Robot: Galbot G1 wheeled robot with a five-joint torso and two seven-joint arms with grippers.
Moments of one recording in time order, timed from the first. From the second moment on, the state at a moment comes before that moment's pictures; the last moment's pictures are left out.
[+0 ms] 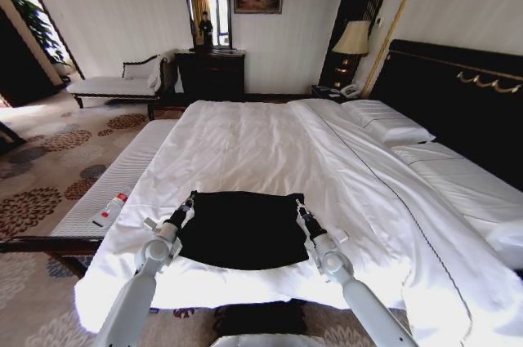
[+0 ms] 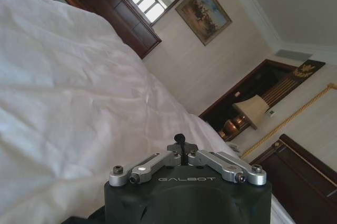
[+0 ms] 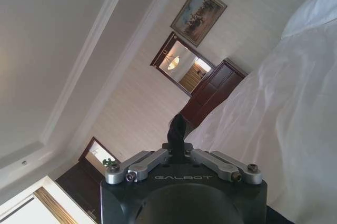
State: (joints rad) left arm 1.28 -1.19 -0.57 -1.69 -1.16 0.18 0.21; right arm -1.24 1.11 0.24 1.57 1.32 0.25 -0.44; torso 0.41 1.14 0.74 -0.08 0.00
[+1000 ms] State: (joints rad) left arm 1.56 -1.24 -0.67 -1.81 -0.97 0.11 0.26; right arm -1.54 1.16 0.39 1.60 1.12 0.36 -0.59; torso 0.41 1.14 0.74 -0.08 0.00
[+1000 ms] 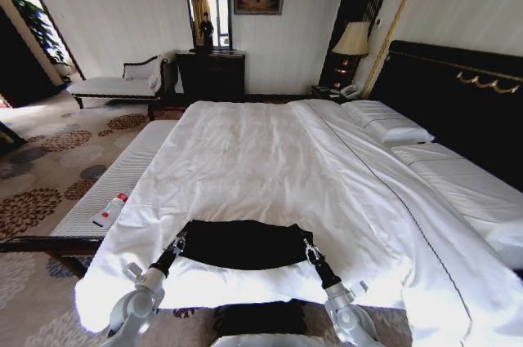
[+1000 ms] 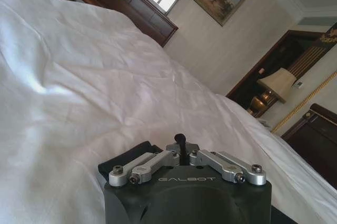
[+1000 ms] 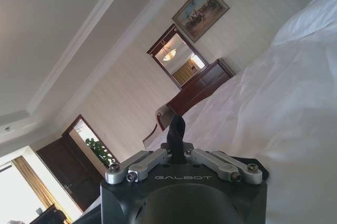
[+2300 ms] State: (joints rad) left arm 1.66 -1.41 -0.75 -2.17 -0.63 0.18 0.02; right arm -1.60 1.15 0.40 1.91 1.00 0.21 -0.03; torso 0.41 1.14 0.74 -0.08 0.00
